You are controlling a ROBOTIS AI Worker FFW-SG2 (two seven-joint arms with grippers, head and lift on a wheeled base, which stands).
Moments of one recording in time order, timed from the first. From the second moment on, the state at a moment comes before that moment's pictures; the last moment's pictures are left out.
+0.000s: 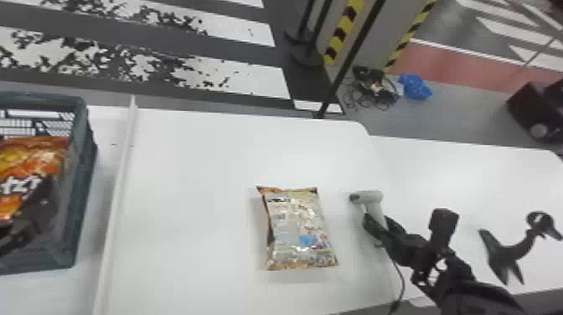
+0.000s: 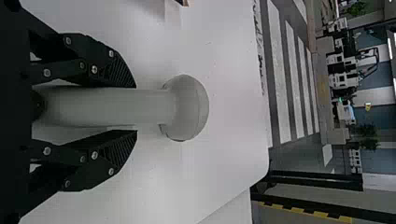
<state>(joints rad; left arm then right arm) 0.68 0.20 0.09 -2.38 0.22 0.31 -0.18 0.30 -0.43 -0.36 -1.31 -0.39 0.17 0.47</state>
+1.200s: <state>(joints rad) 0.71 0.25 0.11 -2.36 0.30 0.24 -0.19 0.83 -0.08 -0.30 -2.23 -0.44 0.38 0.34</state>
